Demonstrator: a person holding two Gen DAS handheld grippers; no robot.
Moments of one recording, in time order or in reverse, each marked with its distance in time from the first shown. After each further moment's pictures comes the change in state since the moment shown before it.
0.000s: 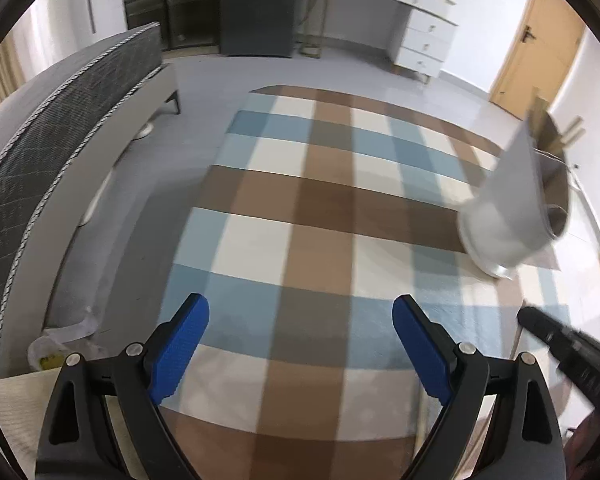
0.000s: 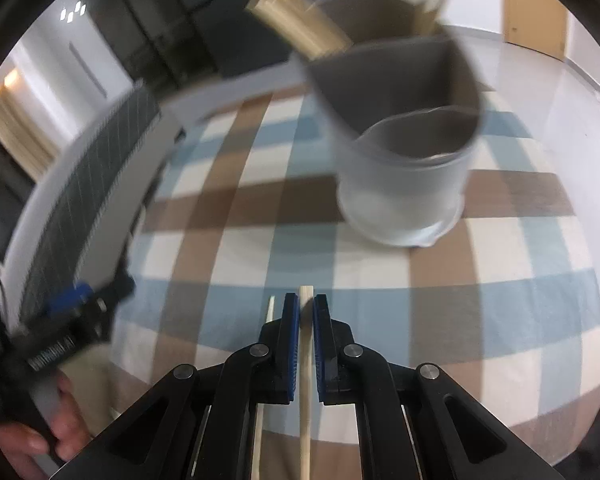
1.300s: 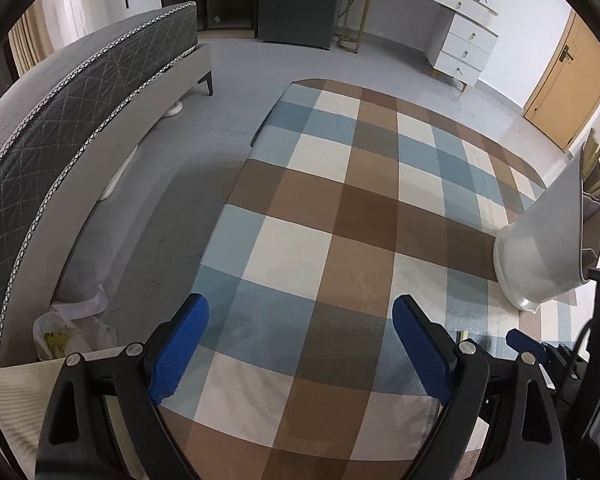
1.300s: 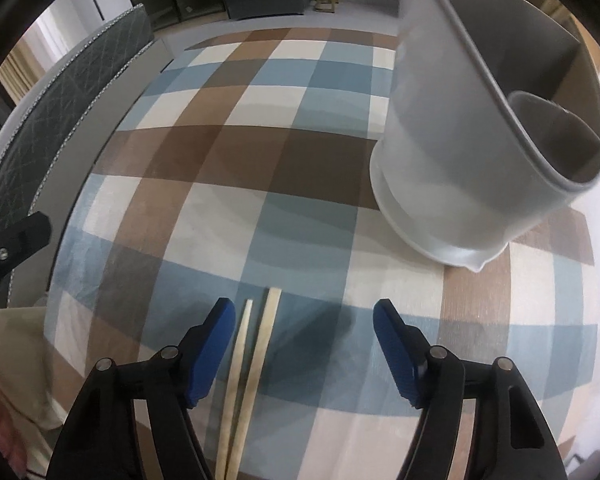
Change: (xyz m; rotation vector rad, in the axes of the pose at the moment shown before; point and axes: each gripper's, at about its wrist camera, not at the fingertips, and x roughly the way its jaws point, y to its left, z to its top) left arm 0.013 0.021 0.019 -0.124 0.043 0.095; right arm 0.089 0.035 0.011 -0.216 0.194 -0.158
